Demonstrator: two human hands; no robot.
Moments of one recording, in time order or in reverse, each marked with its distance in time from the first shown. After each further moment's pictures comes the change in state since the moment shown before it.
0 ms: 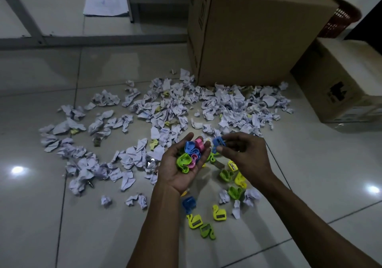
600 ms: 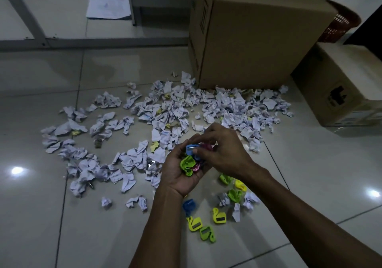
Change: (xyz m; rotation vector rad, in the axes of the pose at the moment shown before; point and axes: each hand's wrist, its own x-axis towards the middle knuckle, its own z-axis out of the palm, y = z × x) left_hand -0.003 -0.005 0.003 0.037 -0.040 -0.062; right_hand 0.013 -0.046 0.031 -0.475 -0.269 -0.307
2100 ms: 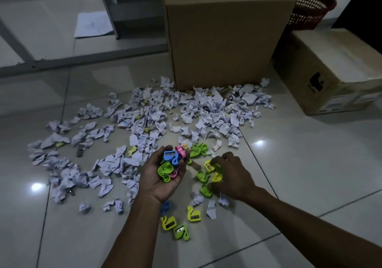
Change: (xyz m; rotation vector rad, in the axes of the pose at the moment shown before) left_hand 0.007 -0.036 0.002 -0.003 0.047 0.021; right_hand -0.080 0.137 -0.003 -0.256 -0.224 0.320
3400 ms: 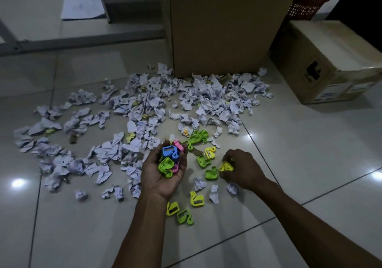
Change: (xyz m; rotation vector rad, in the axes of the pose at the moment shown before) left_hand -0.016 -0.012 -0.016 -0.125 0.057 0.077; right_hand -0.015 0.016 0.013 0.089 0.085 0.119
